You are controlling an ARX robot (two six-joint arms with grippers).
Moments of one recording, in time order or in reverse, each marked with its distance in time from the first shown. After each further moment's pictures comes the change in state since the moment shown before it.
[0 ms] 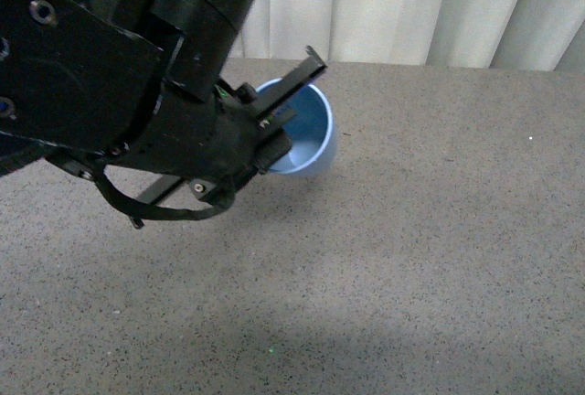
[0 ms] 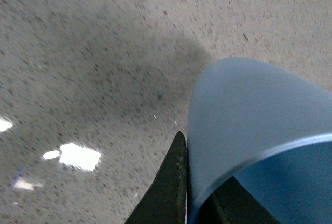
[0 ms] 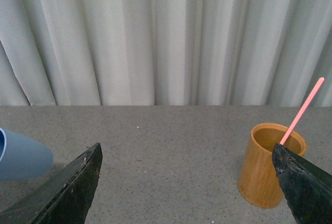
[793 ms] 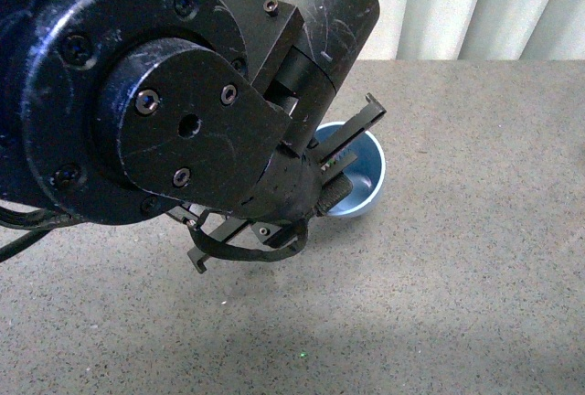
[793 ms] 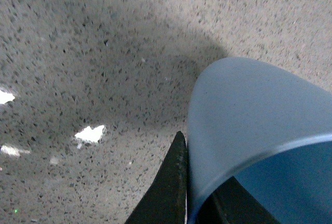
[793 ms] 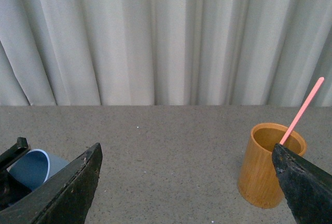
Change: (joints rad) left arm -0.141 0.133 0.133 -0.090 0.024 -0.099; right arm 0.000 0.000 0.000 0.000 0.000 0.000
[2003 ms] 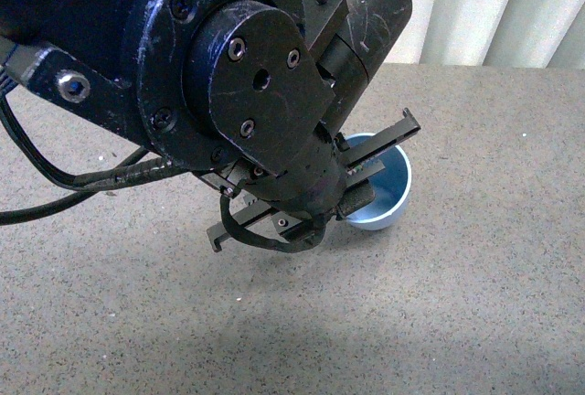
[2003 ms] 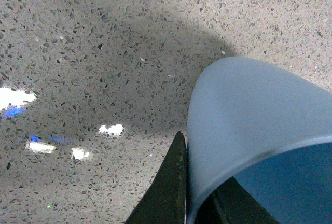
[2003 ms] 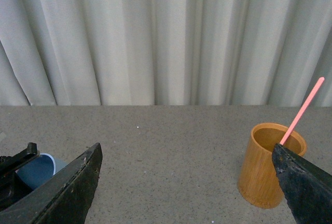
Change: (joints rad) left arm 0.021 0.036 0.074 -0.092 0.039 0.140; right arm 0.000 0.000 0.000 0.000 0.000 0.000
